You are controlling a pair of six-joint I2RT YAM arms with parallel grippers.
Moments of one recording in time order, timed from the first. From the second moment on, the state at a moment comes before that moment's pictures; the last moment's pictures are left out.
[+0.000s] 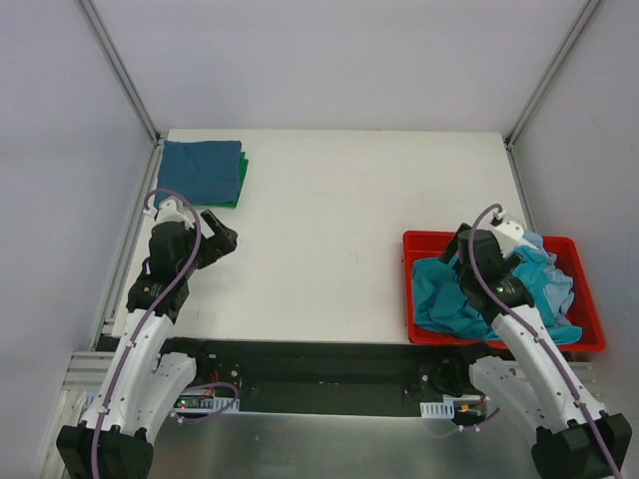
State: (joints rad) left arm -0.10 0.67 0.61 -0.43 0.00 -0.60; right arm 0.36 0.75 0.63 -0.58 0.62 0.58
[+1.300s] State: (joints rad) left arm -0.10 0.72 0.60 -0.39 0.03 -0.61; right arm 0.13 0.67 0.66 -0.82 0.26 0.61
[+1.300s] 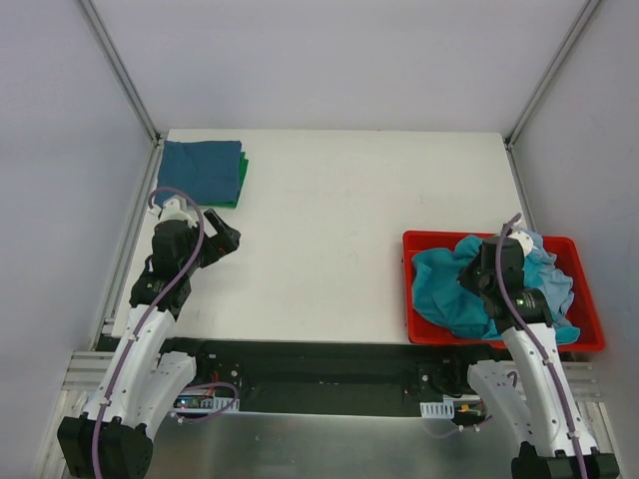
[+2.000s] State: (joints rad) left arm -0.10 0.67 0.59 -0.39 0.02 -0.61; right arm 0.31 1.00 1.50 -0.72 -0.12 0.49
